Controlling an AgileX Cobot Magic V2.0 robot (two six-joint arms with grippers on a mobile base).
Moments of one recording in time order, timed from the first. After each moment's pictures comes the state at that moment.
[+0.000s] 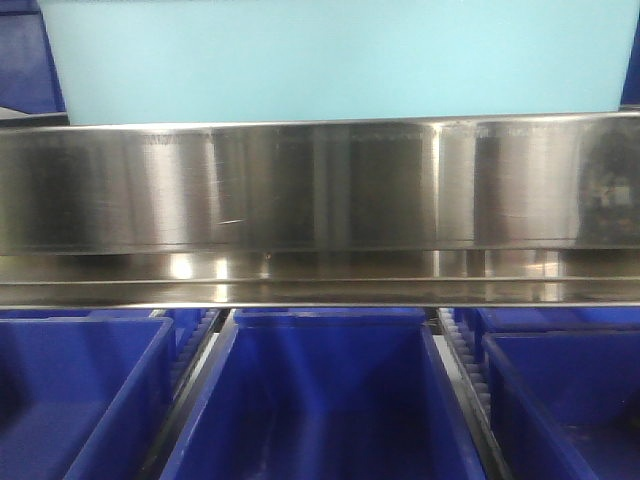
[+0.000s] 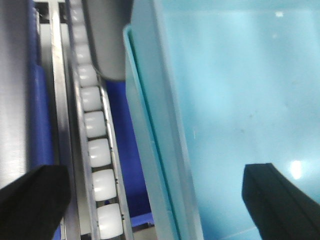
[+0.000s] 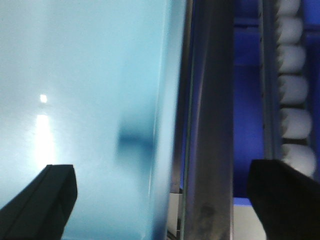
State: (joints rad) left arm -0.37 1.45 -1.52 -0.18 1.00 -0.04; right arm 0.43 1.49 -1.49 -0.10 1.14 0.32
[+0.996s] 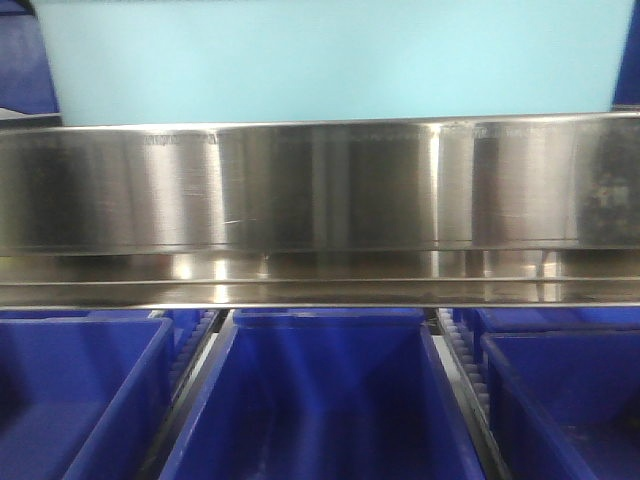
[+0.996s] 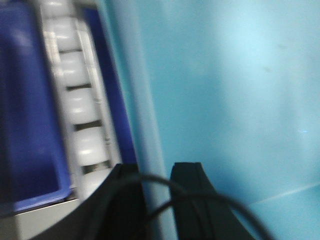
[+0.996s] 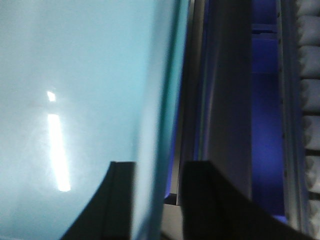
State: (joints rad) left arm -0.44 1.54 -1.49 -0.10 1.07 -0.09; right arm 0.43 1.47 -1.40 -0.07 1.01 0.31
